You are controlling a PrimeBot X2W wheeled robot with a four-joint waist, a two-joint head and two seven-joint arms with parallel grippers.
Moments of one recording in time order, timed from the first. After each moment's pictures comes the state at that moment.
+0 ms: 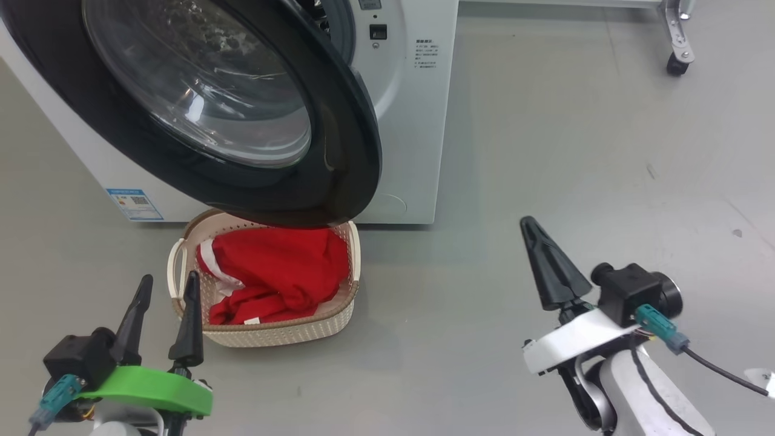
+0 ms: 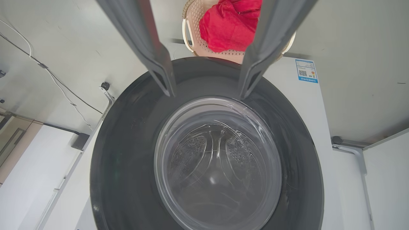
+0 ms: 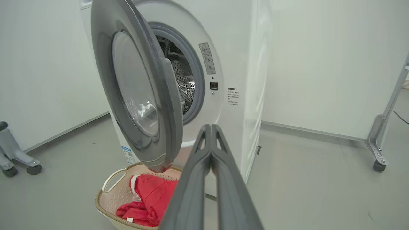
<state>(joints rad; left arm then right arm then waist) -0.08 0.16 -0.16 0.21 -0.57 -0.12 -0.25 -0.17 -0.12 0.37 0.18 0.35 0.12 -0.25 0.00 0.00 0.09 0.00</state>
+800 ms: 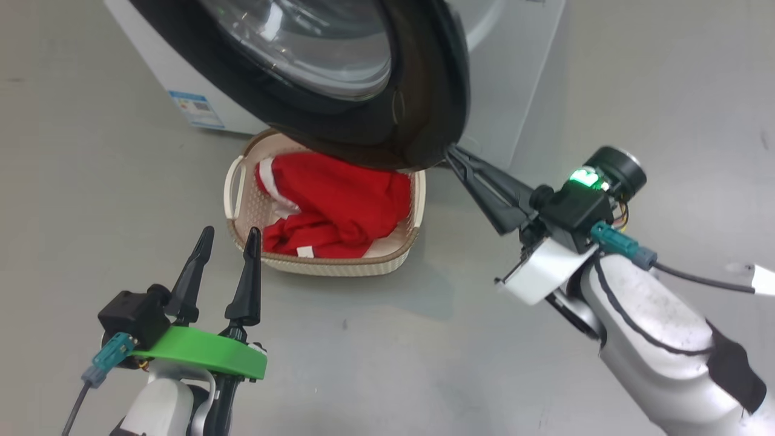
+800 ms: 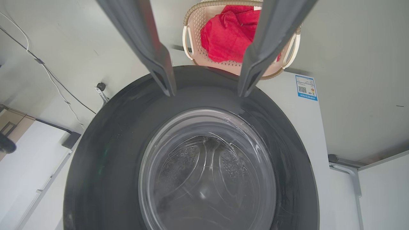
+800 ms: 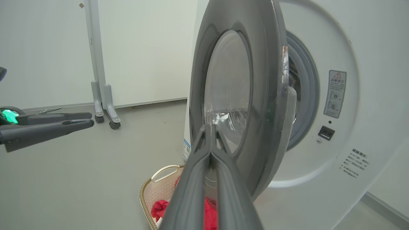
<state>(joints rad) -0.18 0.08 -0.26 0.18 -0.57 -0.12 -0.25 -0.51 -0.24 0.65 0.15 0.31 0.13 -0.20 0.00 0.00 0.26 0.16</state>
